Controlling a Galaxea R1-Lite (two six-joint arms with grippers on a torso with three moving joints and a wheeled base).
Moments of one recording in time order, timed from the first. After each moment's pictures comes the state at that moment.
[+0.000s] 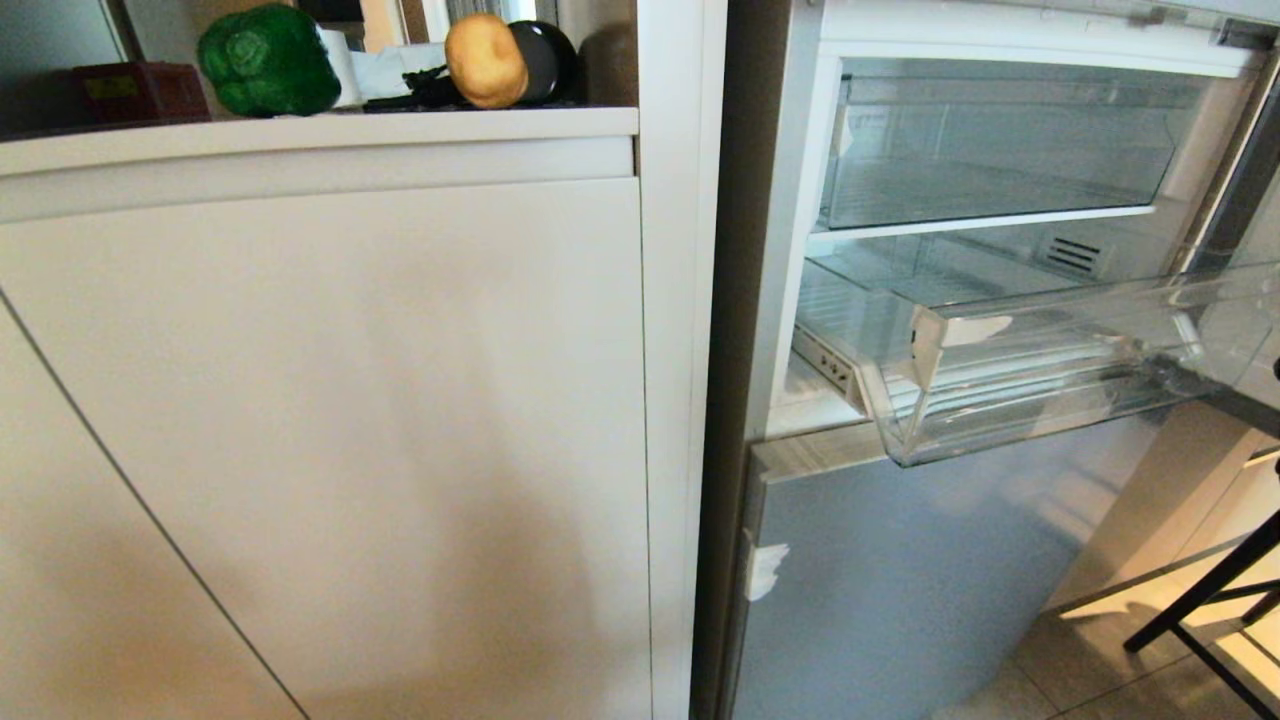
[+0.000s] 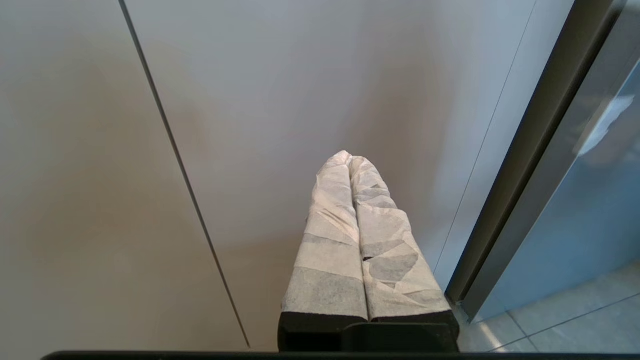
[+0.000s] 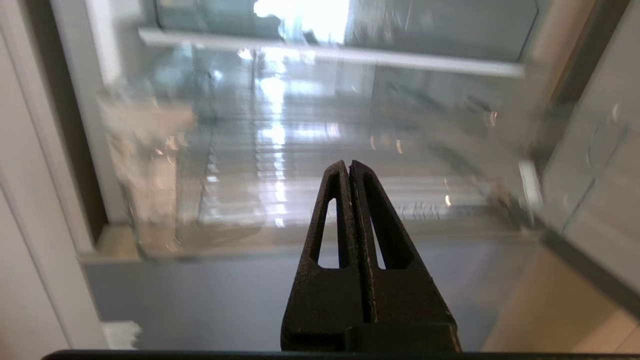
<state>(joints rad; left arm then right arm) 0.00 0.00 0.00 0.00 0.00 0.00 -0.07 0.99 -0.32 -0.92 0.12 -0.08</state>
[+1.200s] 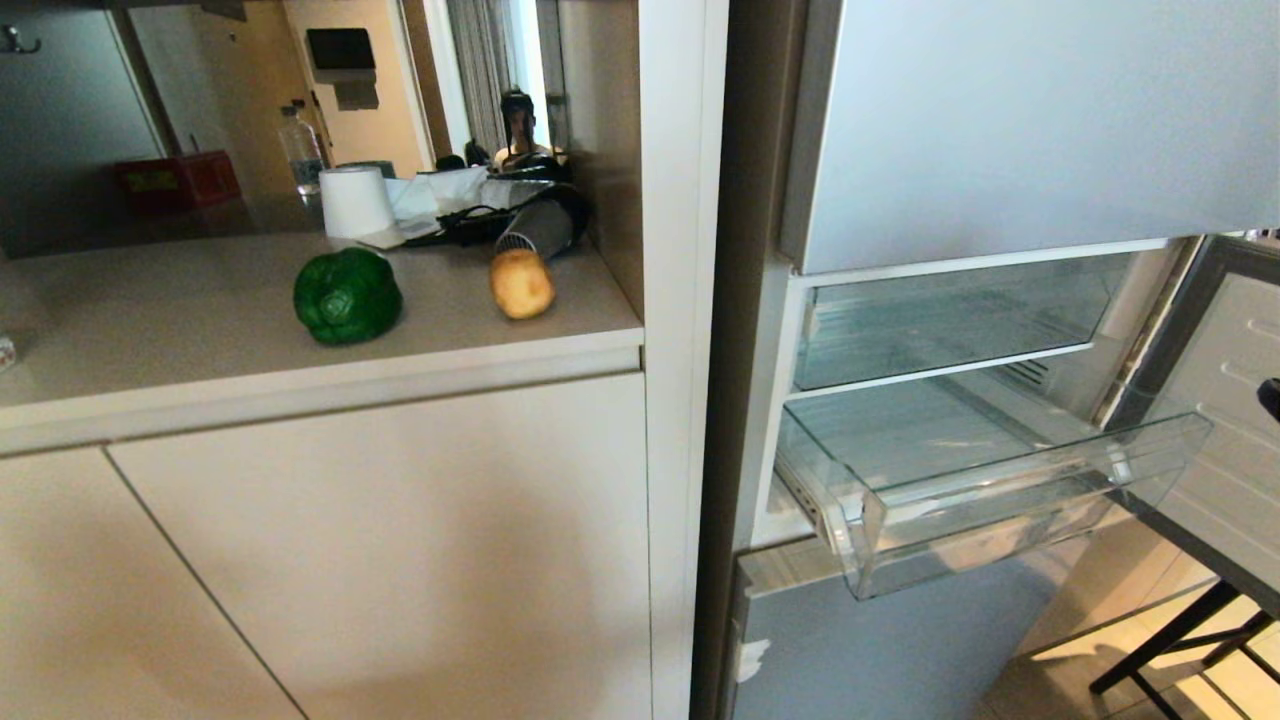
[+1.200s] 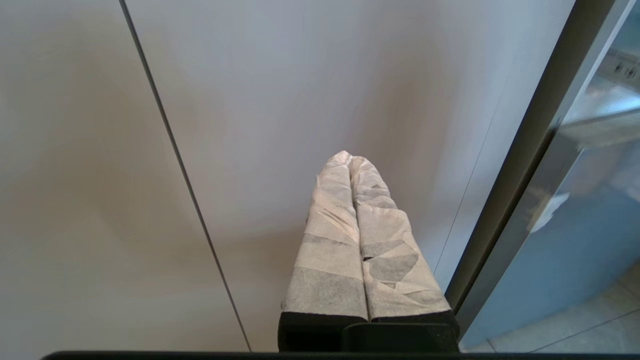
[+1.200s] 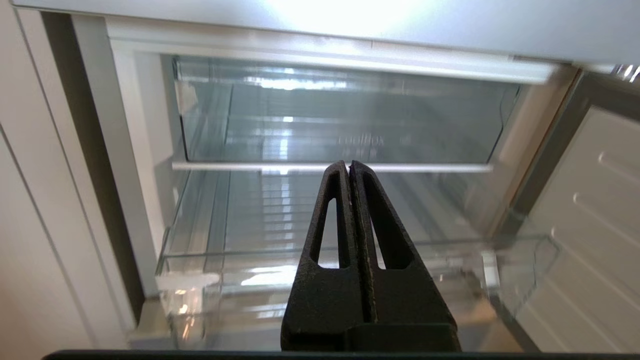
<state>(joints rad) 0.00 0.00 0.00 0.00 0.00 0.00 -0.07 0.98 -0.29 -0.88 0.14 -0.09</state>
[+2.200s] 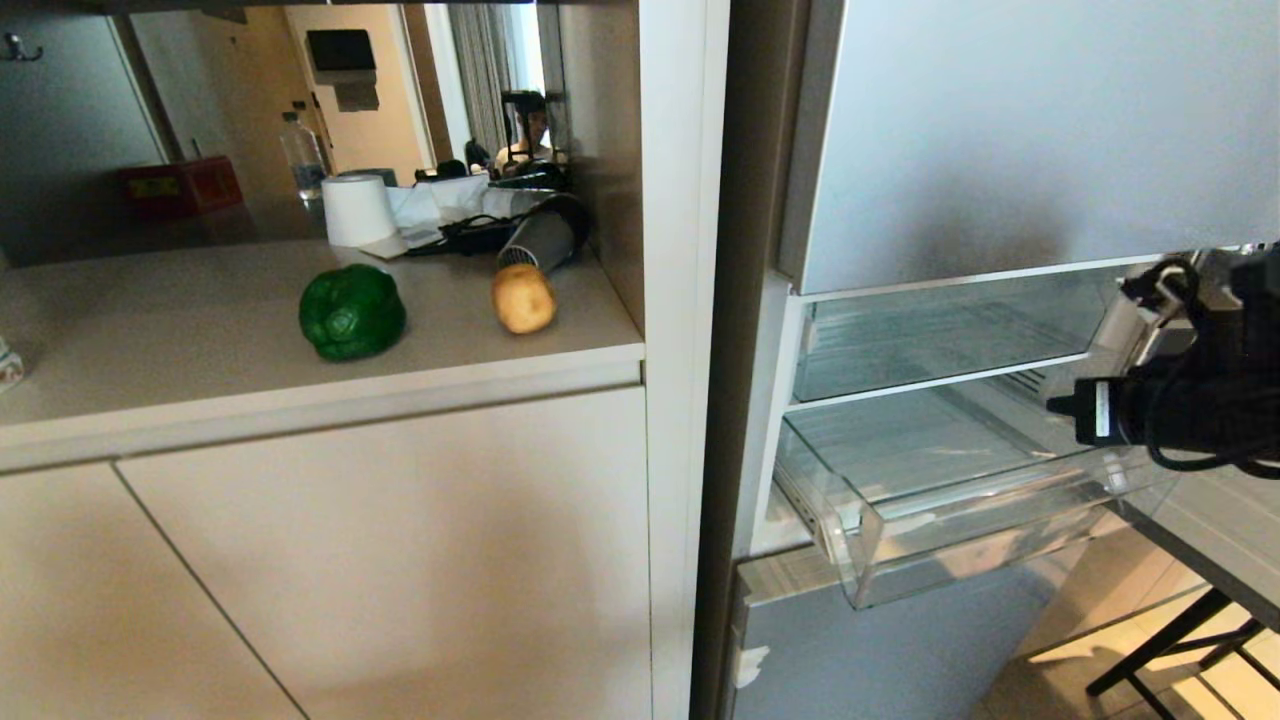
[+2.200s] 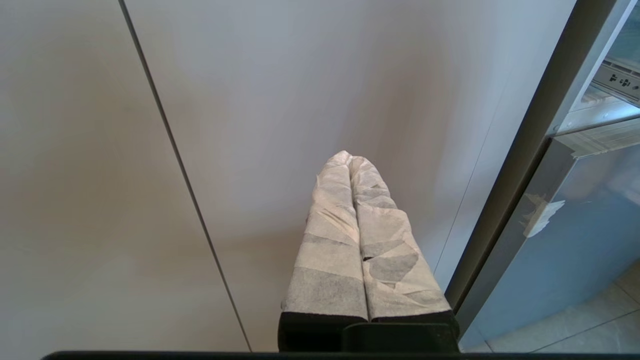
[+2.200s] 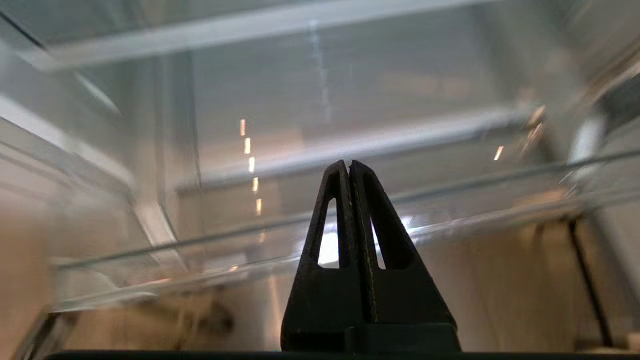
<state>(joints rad) 0.00 0.00 0.00 0.00 0.00 0.00 -0.08 1.60 -1.00 -0.11 0.12 -0.04</state>
